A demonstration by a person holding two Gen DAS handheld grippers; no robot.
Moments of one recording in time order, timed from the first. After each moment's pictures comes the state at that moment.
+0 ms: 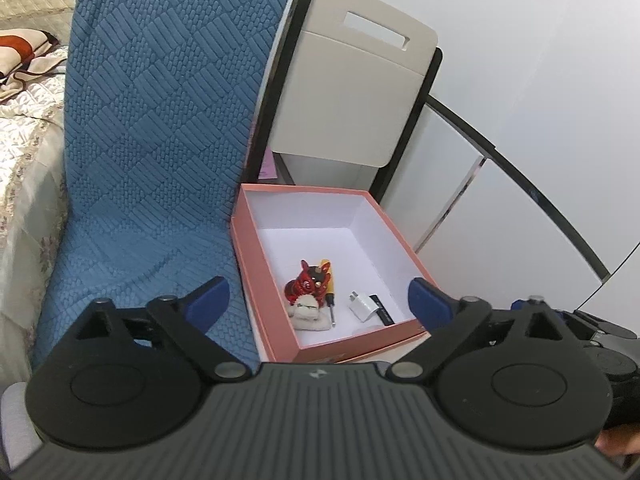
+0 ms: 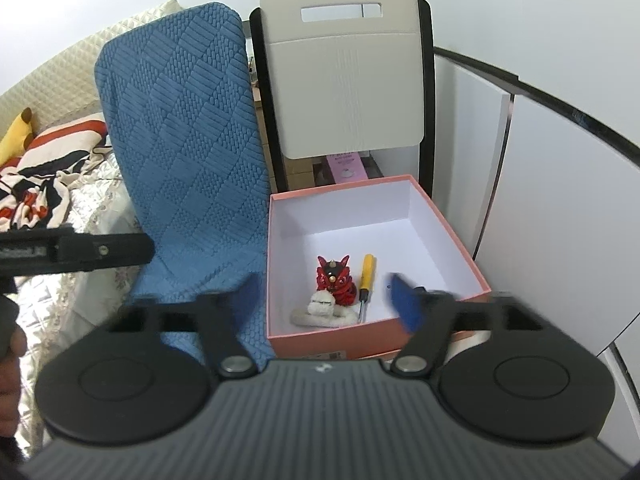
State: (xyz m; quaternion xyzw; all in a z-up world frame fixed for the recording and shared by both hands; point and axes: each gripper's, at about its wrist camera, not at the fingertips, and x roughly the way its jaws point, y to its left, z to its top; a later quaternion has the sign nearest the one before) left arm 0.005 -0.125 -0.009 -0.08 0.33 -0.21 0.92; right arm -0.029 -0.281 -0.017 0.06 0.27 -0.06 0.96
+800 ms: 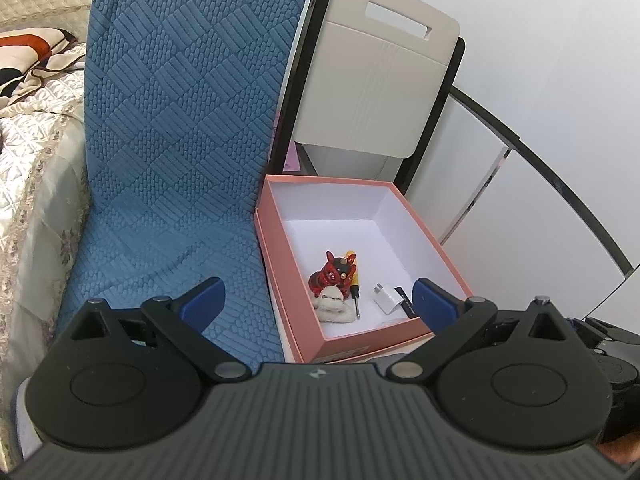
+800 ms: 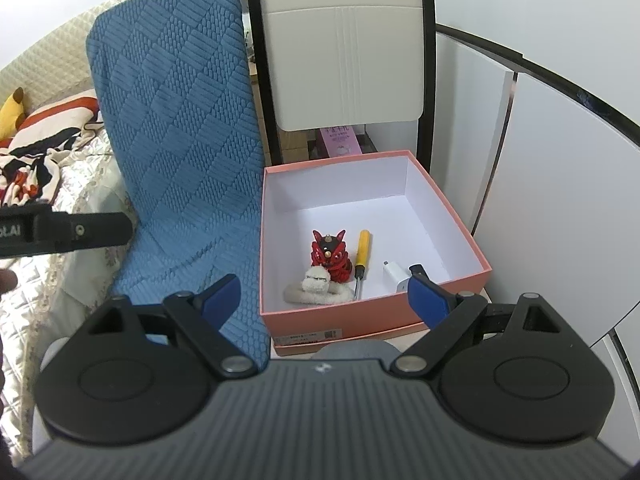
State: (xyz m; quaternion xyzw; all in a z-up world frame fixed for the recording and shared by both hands) left arm 0.010 -0.120 -0.017 -0.06 0.34 -0.18 0.92; right arm -0.023 -0.276 -0.029 0.06 0.30 -0.07 0.95
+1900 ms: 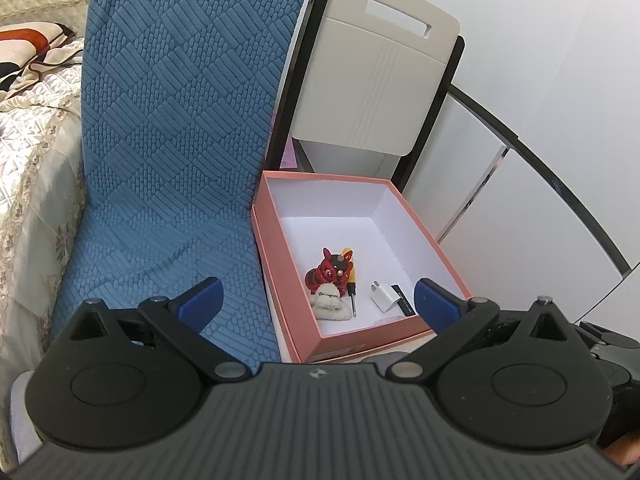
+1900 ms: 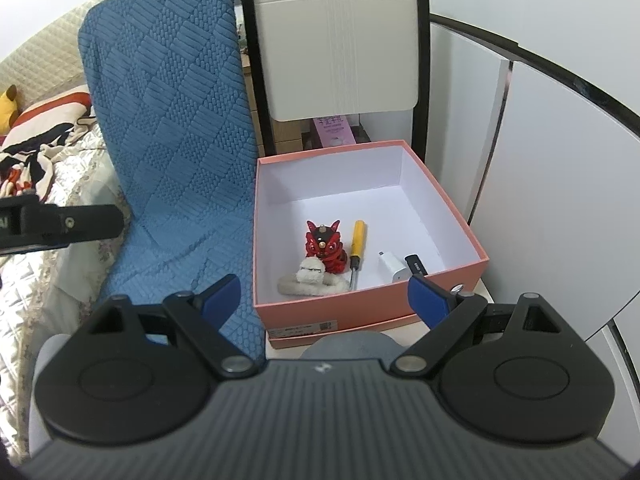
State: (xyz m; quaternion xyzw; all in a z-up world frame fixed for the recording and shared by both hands) left arm 0.010 -0.120 -0.023 -0.07 0.35 -0.18 0.92; right arm -0.020 -0.277 -0.032 0.06 0.31 -0.07 0.94
